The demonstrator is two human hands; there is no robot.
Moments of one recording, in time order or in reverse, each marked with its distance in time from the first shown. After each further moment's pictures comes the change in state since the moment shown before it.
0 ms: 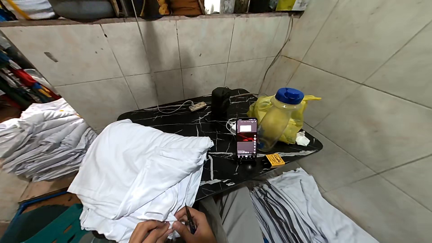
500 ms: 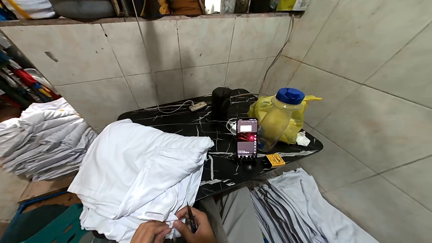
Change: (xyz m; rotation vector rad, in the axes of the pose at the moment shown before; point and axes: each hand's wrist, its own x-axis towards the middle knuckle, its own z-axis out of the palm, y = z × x) left_hand 0.000 0.000 -0.001 0.002 -0.048 0.000; right_hand -0.001 0.001 0.002 -0.005 0.064 0.011
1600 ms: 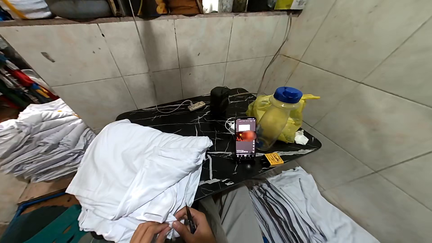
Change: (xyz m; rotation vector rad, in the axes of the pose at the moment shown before) left_hand -0.001 0.001 0.001 0.013 -0.007 -0.027; right_hand -0.001 0.004 -0.003 0.004 -0.031 0.000
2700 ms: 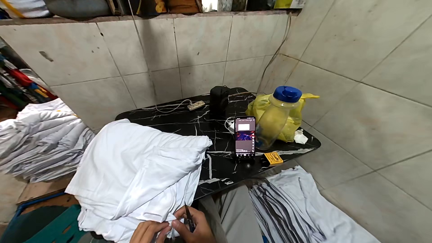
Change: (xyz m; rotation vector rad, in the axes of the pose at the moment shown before) left_hand 0.001 0.001 0.000 0.032 -0.016 -0.014; right_hand 0.002 0.000 0.000 -0.016 -0.007 0.019
